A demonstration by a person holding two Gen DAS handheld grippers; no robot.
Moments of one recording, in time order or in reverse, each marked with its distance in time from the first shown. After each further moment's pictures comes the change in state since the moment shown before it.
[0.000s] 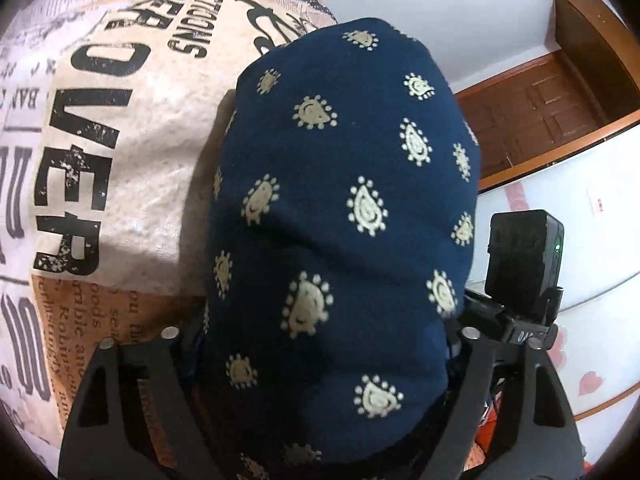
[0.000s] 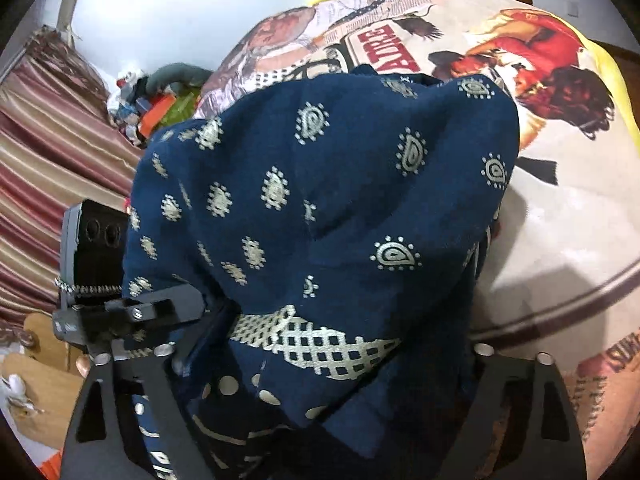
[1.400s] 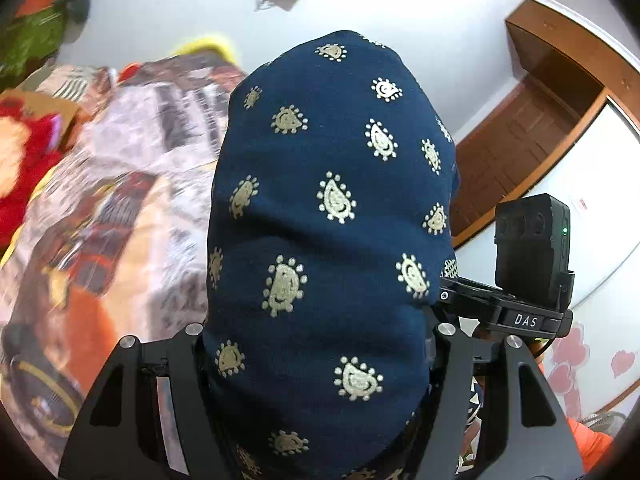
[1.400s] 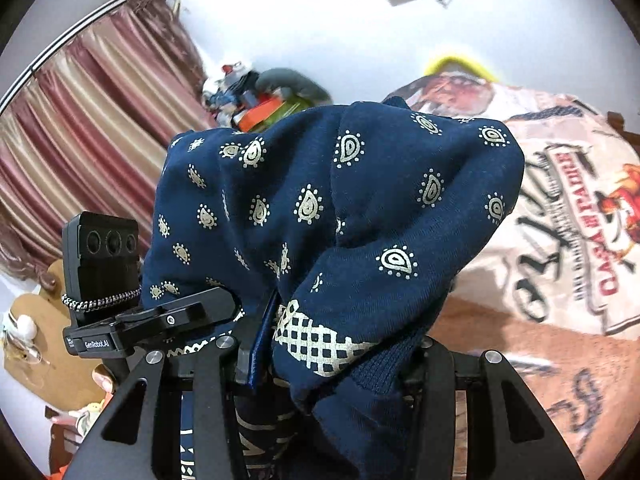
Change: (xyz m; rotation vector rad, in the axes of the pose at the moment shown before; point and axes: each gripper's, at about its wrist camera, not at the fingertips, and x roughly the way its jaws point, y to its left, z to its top) left arm -0.305 -0.033 -0.099 0.111 -0.315 0.128; right arm -0.059 0.279 -0.051 -0.275 -0.088 0.136
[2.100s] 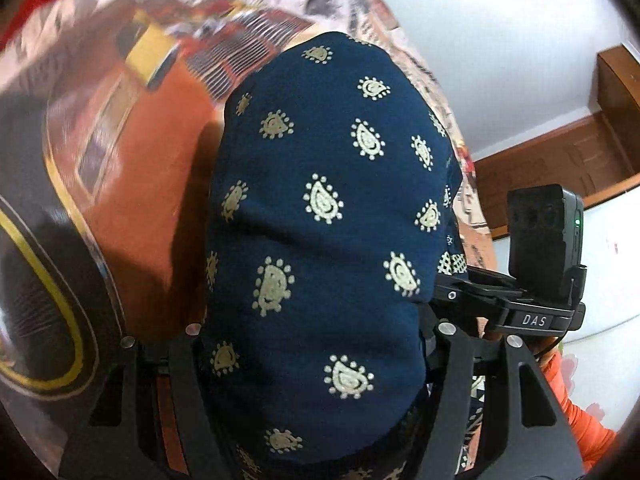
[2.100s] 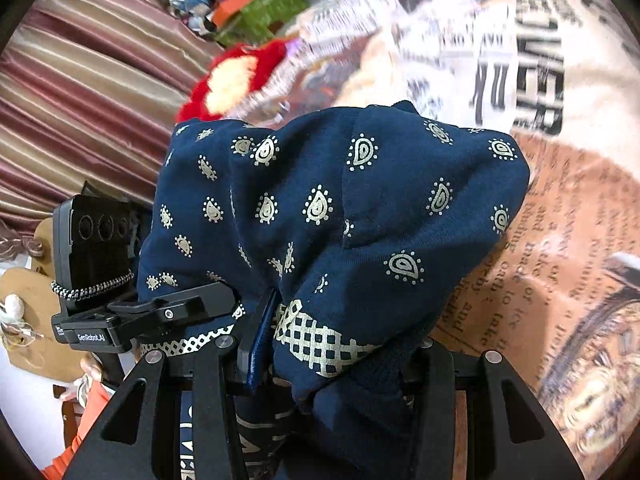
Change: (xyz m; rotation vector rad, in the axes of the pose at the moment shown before) left arm 0.061 0.156 -0.101 -0.300 0.203 0.081; right arm 0.195 -0.045 -0.083 0.080 0.389 0.003
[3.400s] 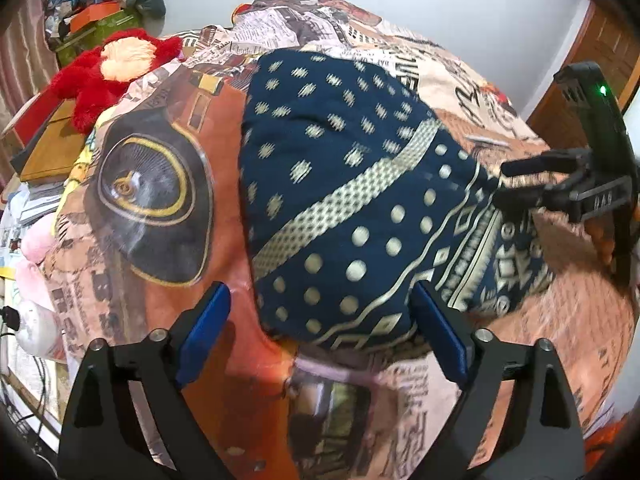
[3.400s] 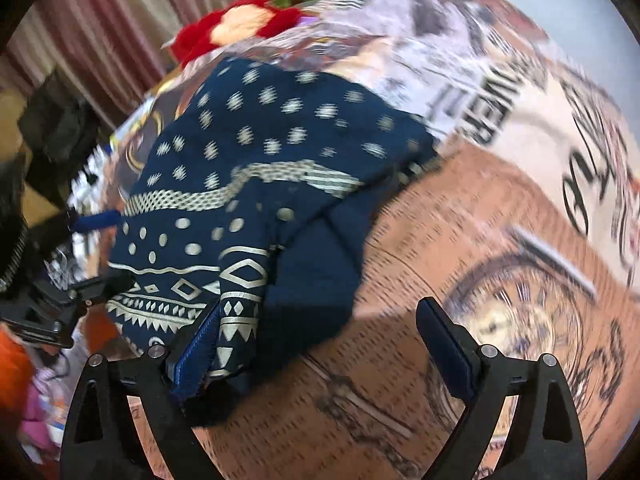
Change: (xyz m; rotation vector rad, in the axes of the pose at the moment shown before) left arm -0.044 -0.051 -0.135 0.357 -0.174 0.441; right arm -0.058 0.014 -0.074 -0.307 0.006 -0.324
